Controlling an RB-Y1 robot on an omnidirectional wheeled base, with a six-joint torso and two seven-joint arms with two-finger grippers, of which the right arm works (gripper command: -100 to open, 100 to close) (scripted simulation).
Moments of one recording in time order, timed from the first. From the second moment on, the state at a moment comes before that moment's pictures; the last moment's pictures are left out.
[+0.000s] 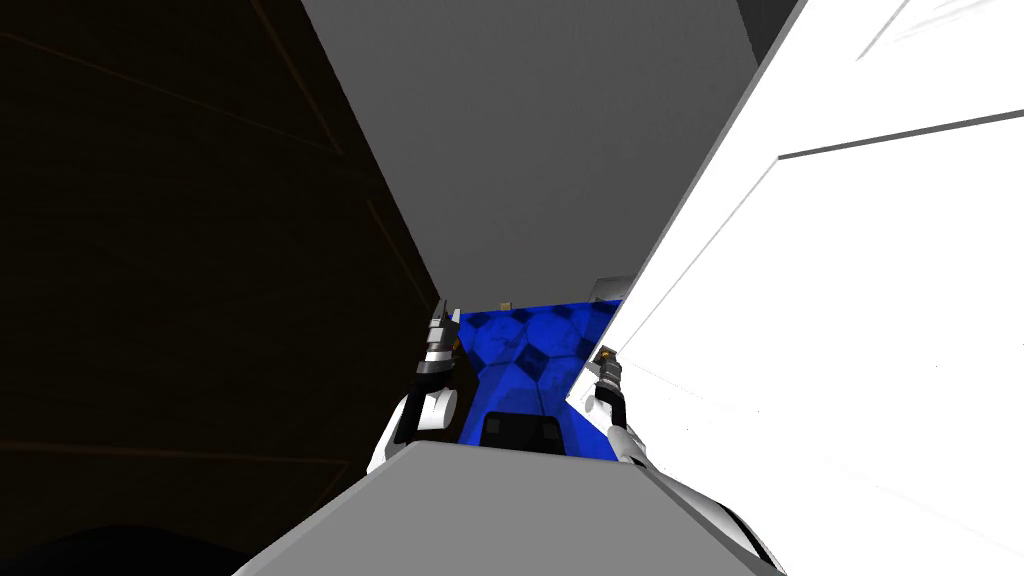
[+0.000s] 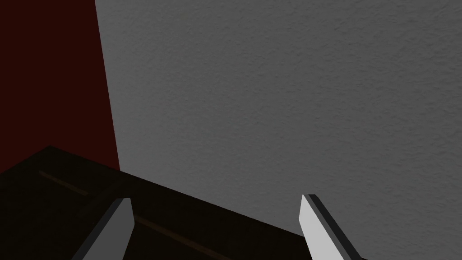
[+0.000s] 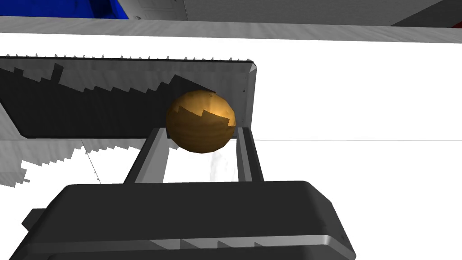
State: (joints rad) arm -0.18 -0.11 -0.38 -0.54 -0.40 -0.85 0.23
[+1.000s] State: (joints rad) arm -0.18 -0.12 -0.46 -0.53 -0.46 -0.87 0.27
